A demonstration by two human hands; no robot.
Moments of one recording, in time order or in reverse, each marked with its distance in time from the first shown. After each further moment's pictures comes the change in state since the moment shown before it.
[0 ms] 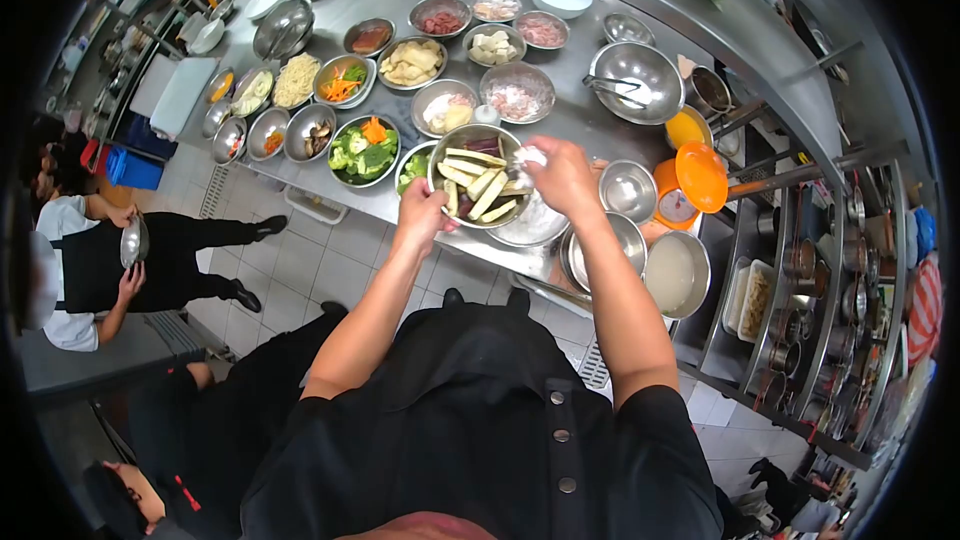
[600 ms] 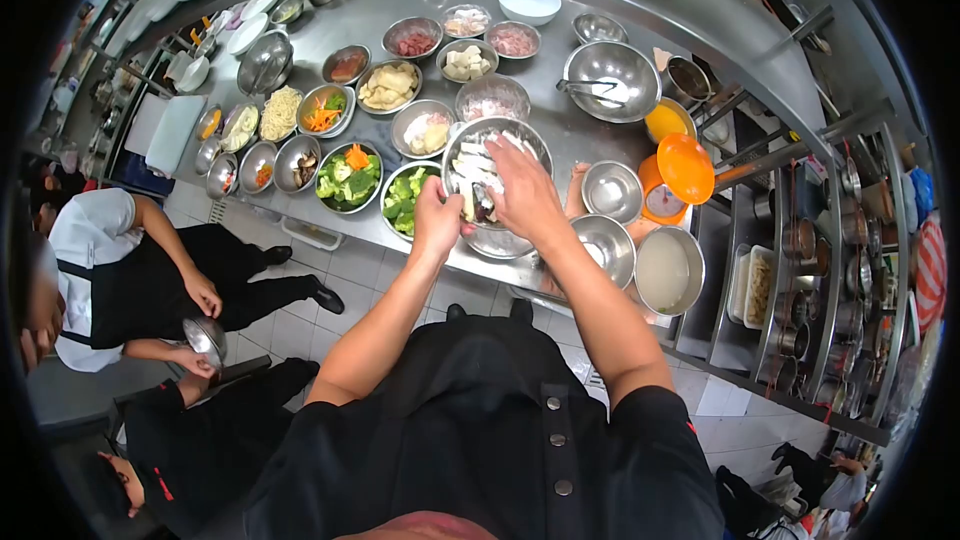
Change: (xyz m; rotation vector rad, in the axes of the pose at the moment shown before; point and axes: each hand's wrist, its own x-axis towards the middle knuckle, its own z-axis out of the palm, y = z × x) left_hand 0.007 0.007 0.065 0.066 -0.071 0.125; right_hand -0.009 0.020 0.022 -0.239 0.161 -0.364
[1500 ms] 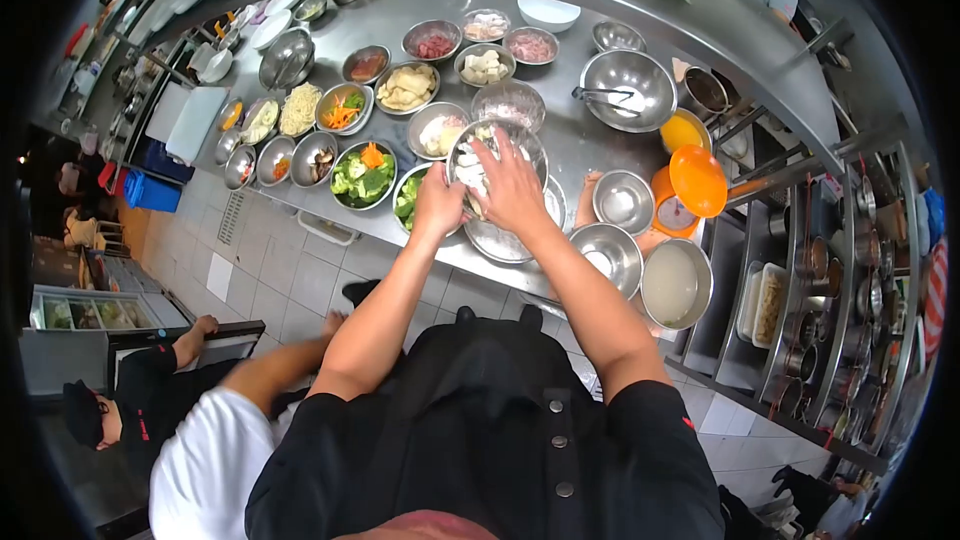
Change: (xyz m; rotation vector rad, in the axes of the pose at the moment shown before) left_hand 0.021 0.016 -0.008 0.357 0.080 0.120; right_hand 0.007 -0.006 0.037 0.030 0.055 0.026
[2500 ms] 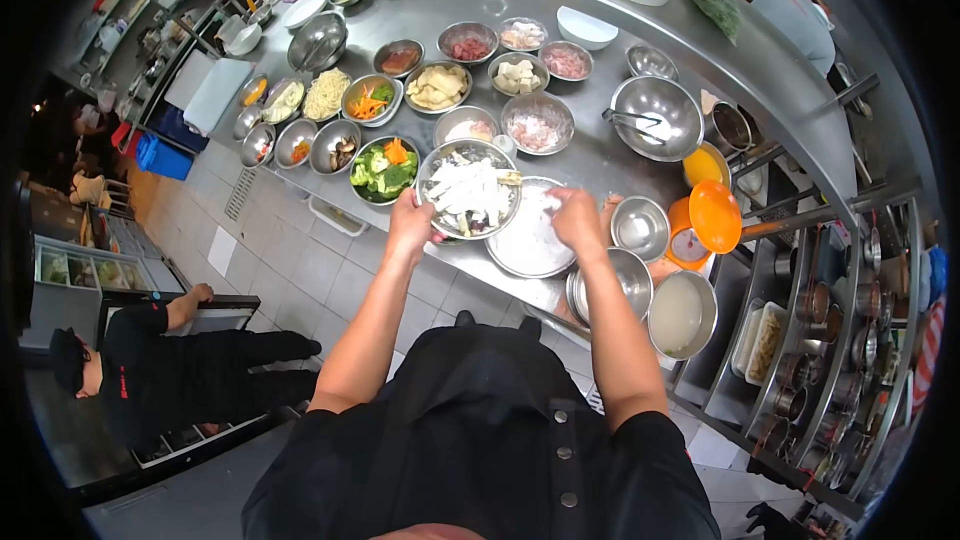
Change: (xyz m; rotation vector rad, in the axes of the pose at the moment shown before) left_hand -0.015 -0.028 -0.072 -0.280 0.111 -0.232; right_hand -0.016 0.063 -0.008 0.159 -0.305 0.460
